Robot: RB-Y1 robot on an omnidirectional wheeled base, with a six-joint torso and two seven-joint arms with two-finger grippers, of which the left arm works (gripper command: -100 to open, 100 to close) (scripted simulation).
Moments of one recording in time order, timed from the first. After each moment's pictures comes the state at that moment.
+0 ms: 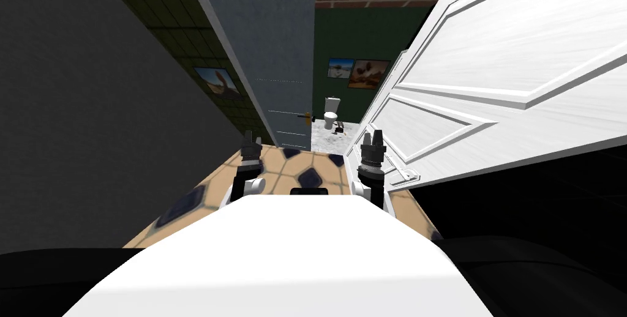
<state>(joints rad) 0.44 0.08 0.07 -2.07 0.08 -0.43 -0.10</state>
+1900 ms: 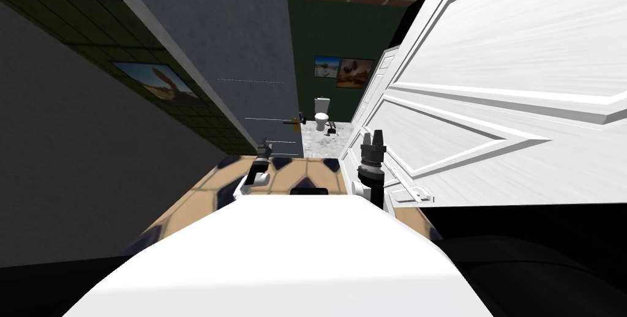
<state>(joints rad) 0.23 0.19 0.06 -1.66 0.12 -0.38 0.01</state>
